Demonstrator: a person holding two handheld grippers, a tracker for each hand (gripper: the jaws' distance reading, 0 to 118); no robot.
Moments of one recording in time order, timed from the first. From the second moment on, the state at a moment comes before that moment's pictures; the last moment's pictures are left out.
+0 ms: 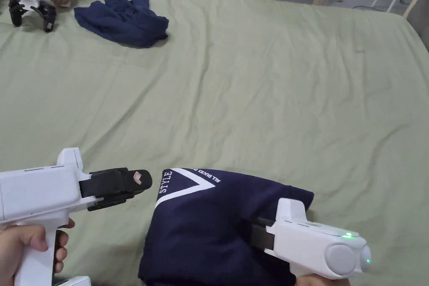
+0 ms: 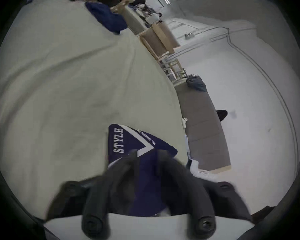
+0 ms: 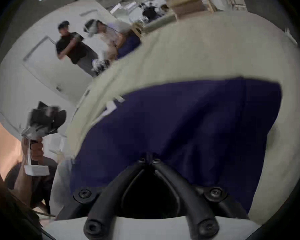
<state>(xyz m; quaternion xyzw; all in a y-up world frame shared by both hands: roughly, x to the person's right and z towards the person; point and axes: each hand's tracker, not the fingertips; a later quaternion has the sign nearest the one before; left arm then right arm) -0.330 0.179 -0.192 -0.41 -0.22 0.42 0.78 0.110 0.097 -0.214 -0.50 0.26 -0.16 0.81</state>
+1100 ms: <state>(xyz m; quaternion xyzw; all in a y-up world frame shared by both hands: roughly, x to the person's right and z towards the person) -0.534 0.175 -0.235 -0.52 -0.15 0.32 0.78 -0.087 0.260 -0.188 -0.11 0.32 0.07 0.94</state>
